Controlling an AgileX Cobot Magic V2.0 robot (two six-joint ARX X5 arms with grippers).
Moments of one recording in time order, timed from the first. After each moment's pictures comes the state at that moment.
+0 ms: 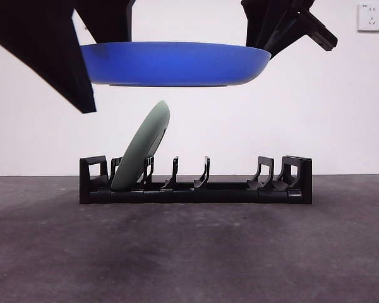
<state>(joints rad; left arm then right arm) -1.10 1.29 1.12 -0.93 -0.36 0.68 0.49 1.66 1.64 -1.21 -0.40 0.09</state>
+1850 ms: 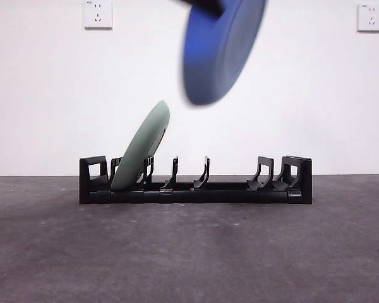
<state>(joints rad) -0.94 1.25 1.12 -0.37 0.03 0.38 0.43 1.08 1.64 -1.03 -0.06 0.09</state>
